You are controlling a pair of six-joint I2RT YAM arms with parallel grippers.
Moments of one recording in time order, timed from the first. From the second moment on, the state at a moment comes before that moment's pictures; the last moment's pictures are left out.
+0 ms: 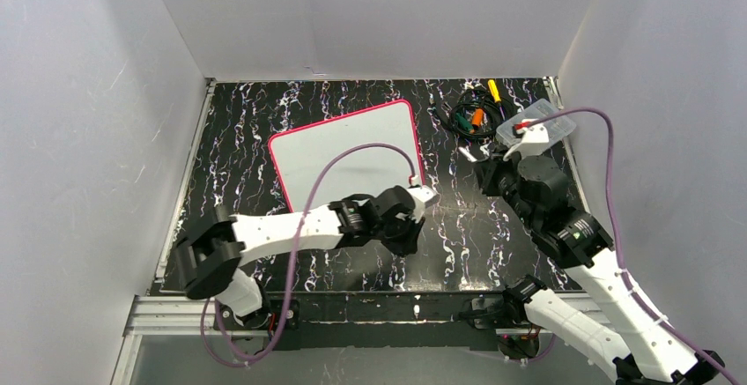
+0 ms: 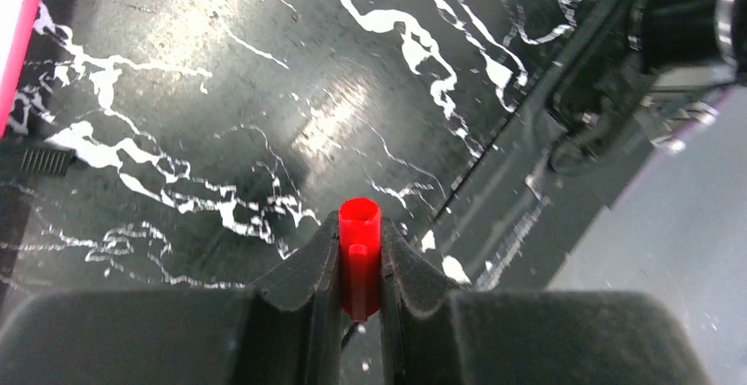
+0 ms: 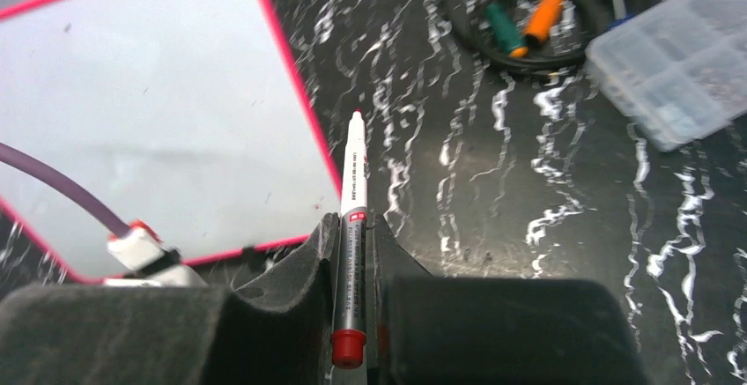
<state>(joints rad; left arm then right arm) -1.15 1.55 1.02 -0.31 0.07 -0.41 0.62 0.69 0.91 -0.53 0.31 0.36</state>
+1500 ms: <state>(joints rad) -1.02 1.37 1.33 -0.63 0.15 -0.26 0.62 0.68 0.92 -0.46 0.31 0.32</state>
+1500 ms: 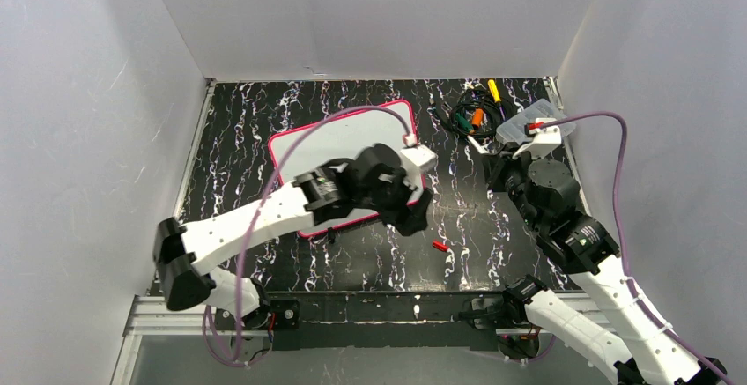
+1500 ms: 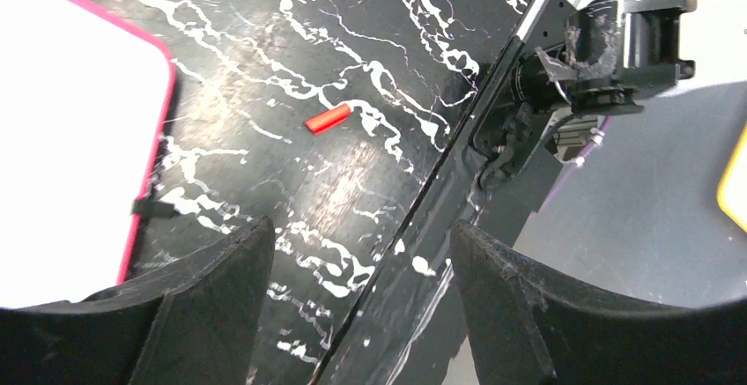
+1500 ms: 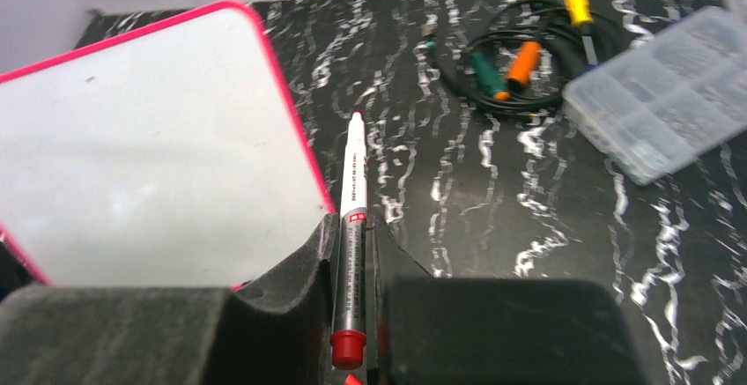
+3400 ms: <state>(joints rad) 0.23 1.12 0.92 -0.36 0.75 -0.26 1.11 1.57 1.18 0.31 0.12 0.24</state>
